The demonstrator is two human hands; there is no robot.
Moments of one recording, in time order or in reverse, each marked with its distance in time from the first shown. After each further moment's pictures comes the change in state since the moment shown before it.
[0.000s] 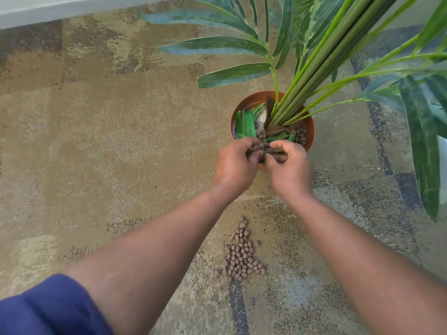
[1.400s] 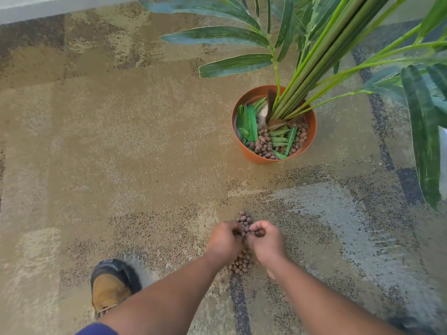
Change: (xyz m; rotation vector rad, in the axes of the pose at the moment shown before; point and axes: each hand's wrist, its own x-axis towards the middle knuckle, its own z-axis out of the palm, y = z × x) left_hand -0.145 -0.103 0.021 0.208 -0.475 -0.468; right_hand -0.143 0.085 0.036 0.002 -0.386 0.631
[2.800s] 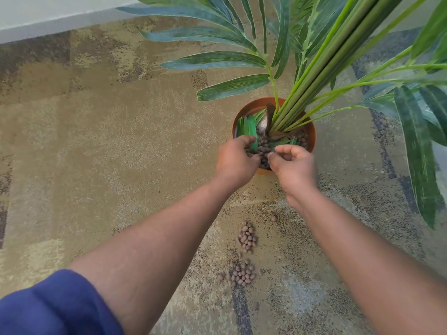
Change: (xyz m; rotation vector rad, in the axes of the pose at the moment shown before) left_hand 0.060 0.156 -0.119 -0.134 0.373 0.290; right_hand 0.040 -0.163 -0.077 0.418 0.236 -0.340
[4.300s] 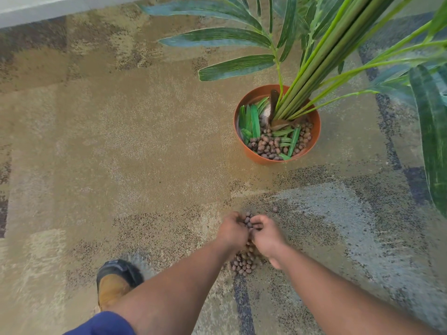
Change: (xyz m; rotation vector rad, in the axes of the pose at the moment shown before) left_hand -0.118 -0.117 0.064 -0.239 -0.389 -0.608; right_hand -0.084 0.145 0.001 -0.480 -0.414 0.404
